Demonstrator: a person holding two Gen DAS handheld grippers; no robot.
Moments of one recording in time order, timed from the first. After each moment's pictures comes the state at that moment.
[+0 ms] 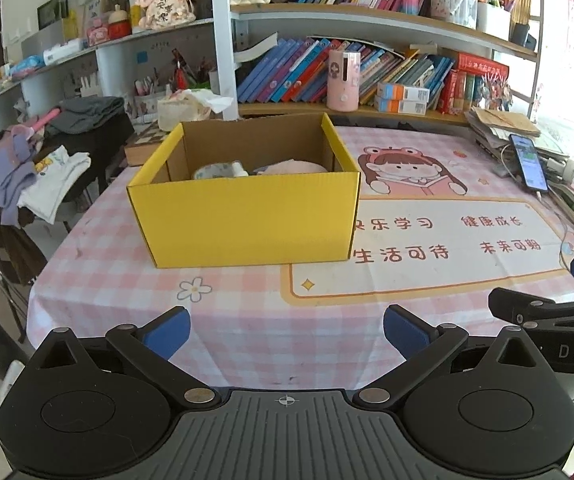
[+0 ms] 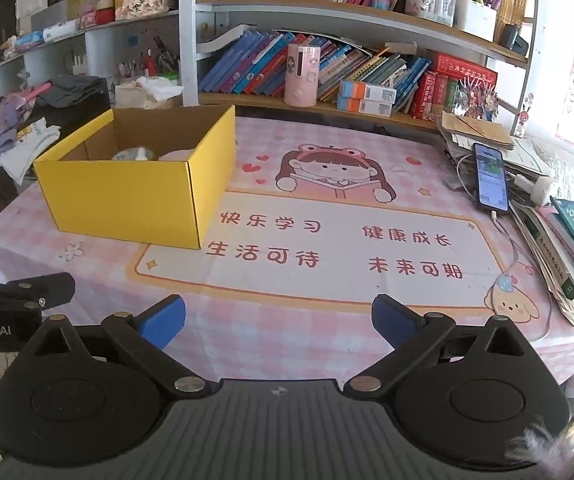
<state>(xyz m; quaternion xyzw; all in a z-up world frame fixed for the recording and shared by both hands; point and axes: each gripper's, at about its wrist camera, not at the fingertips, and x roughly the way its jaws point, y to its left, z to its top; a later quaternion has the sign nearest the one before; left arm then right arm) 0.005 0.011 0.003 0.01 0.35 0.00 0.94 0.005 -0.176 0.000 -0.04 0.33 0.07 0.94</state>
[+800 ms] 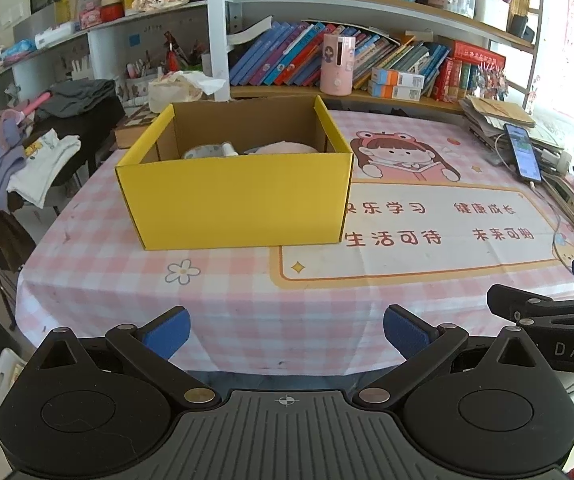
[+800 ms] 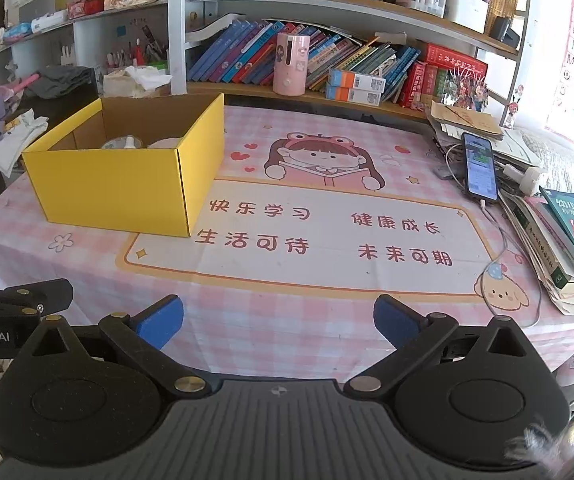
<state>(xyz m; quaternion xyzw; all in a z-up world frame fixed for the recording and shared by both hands) 0.007 0.010 -0.003 0.00 0.37 -0.02 0.93 0.003 -0.175 -0.003 -0.05 0.34 0.05 0.94</state>
